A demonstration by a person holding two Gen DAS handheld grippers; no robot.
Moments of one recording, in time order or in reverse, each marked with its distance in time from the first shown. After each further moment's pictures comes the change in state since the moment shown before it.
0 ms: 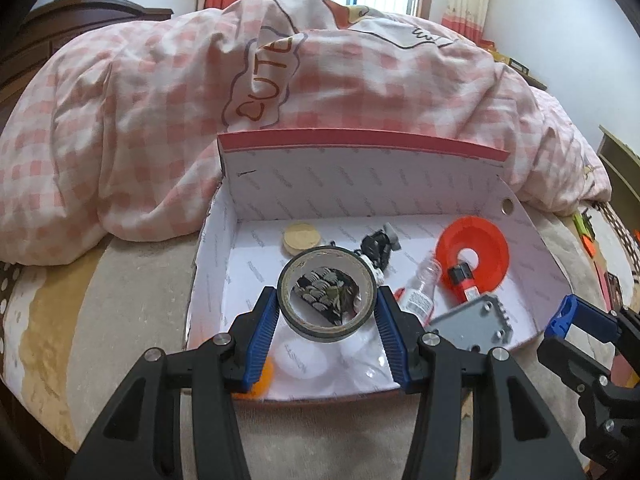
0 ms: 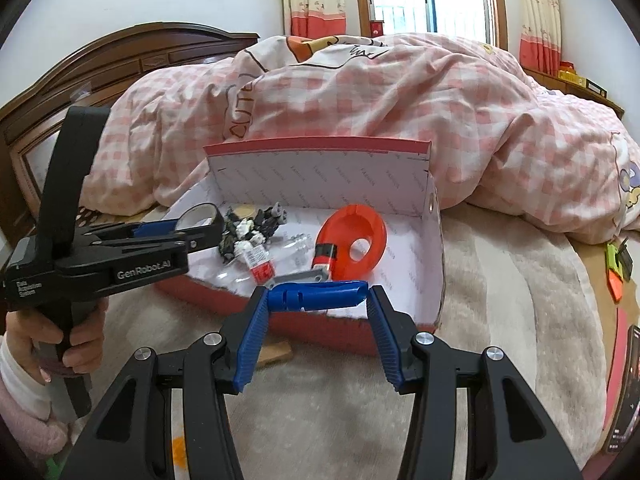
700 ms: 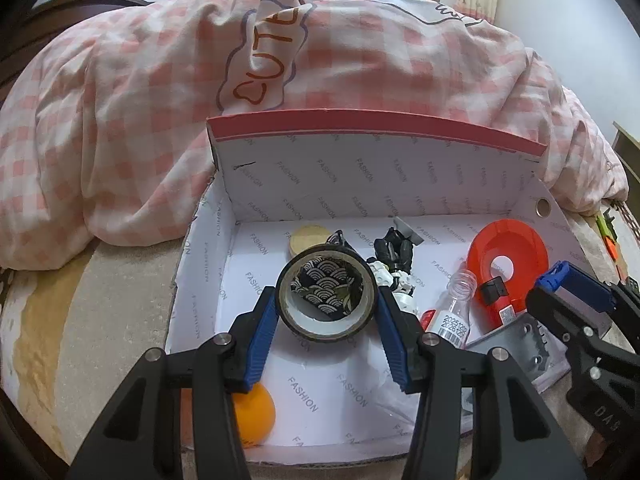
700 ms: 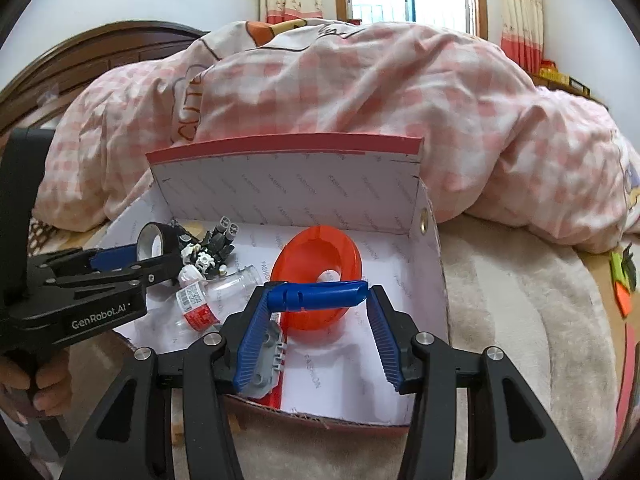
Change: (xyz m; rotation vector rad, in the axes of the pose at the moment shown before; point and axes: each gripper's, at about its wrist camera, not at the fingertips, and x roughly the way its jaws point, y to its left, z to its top) left arm 0.035 0.001 0.004 0.002 0.027 0.047; right arm 0.058 -0.010 0.019 0.017 0.000 -0.091
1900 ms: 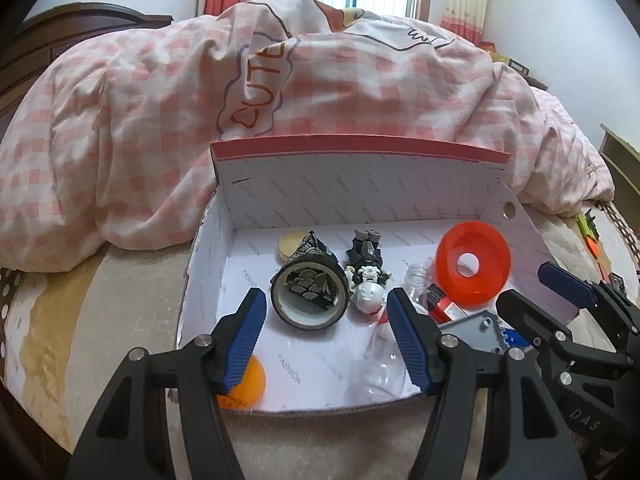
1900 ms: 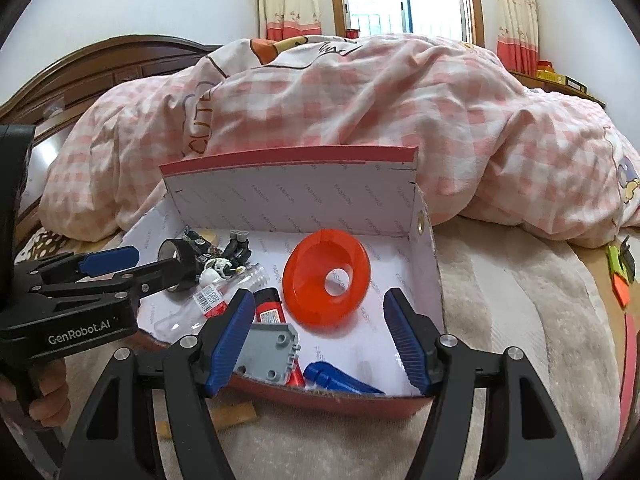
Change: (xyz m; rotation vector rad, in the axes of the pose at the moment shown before) left arm -0.036 -0.013 -0.009 0.015 -0.051 -0.030; right arm -0.024 -0.001 -0.006 0.036 -0.050 0.024
